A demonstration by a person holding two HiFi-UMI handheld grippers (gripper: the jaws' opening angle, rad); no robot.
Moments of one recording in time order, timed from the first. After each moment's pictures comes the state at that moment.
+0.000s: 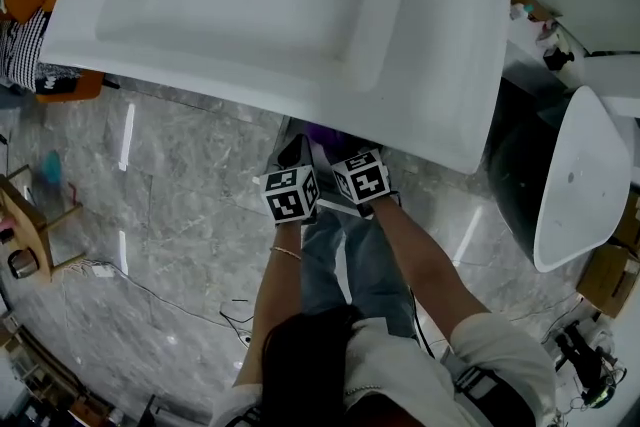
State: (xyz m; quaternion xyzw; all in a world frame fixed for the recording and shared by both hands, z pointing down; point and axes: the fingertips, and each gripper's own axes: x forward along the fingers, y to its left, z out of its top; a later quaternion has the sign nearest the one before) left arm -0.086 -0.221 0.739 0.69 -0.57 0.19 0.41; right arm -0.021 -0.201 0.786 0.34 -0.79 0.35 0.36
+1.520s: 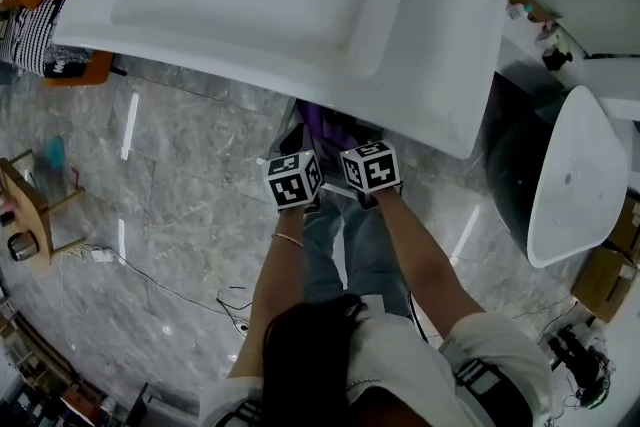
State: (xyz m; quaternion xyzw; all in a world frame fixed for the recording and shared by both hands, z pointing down) left arm -0.090 -0.213 0.711 0.67 -0.58 0.18 0.42; right arm -0.017 -0.196 0.741 0.34 -0.79 0.39 0.32
